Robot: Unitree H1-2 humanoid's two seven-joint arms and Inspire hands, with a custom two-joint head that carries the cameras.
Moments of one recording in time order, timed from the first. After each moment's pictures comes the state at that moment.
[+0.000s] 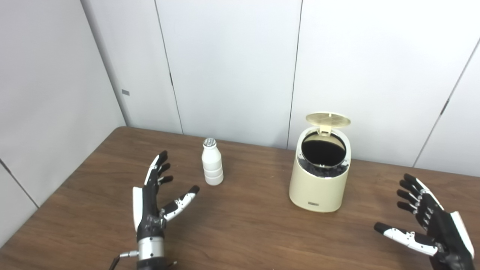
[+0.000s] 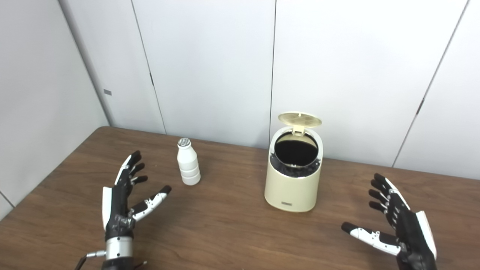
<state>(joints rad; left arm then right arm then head) -0.08 0.08 0.25 0.04 0.25 -0.23 0.31 -0.16 -0.17 -0.04 -0.10 -0.10 0.04 0.05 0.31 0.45</state>
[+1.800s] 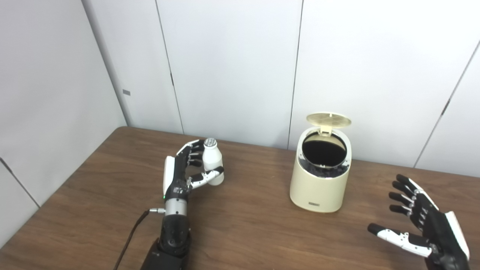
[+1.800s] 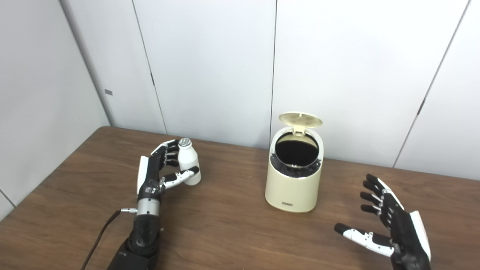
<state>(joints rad) -0.36 0.17 0.14 0.43 0.27 -0.27 0.39 -0.14 -0.14 -0.02 -0.18 -0.14 0.12 0.04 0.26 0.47</state>
